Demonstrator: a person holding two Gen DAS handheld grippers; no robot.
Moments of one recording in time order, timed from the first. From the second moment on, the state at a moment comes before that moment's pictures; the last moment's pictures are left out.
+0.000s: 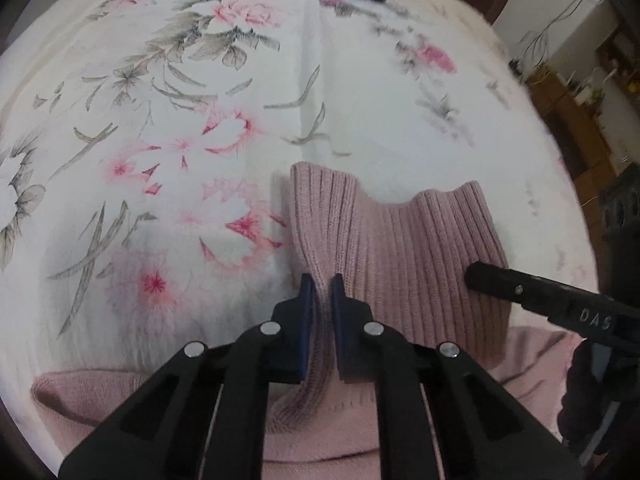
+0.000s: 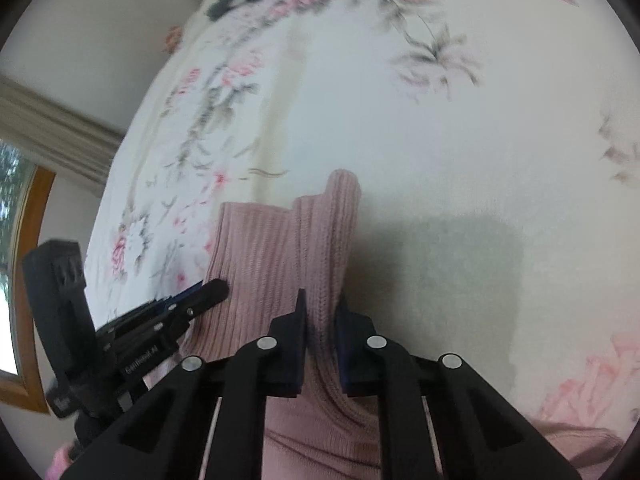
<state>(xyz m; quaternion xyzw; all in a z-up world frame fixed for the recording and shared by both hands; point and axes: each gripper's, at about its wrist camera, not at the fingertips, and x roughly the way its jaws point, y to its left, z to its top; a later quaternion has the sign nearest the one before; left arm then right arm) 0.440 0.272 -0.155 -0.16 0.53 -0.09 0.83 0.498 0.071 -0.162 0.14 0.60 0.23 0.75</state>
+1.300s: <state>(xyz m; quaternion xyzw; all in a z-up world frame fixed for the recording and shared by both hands) 0.257 0.279 -0.176 -0.21 0.56 -0.14 0.79 0.308 0.038 -0.175 0.17 0.64 0.28 0.69</state>
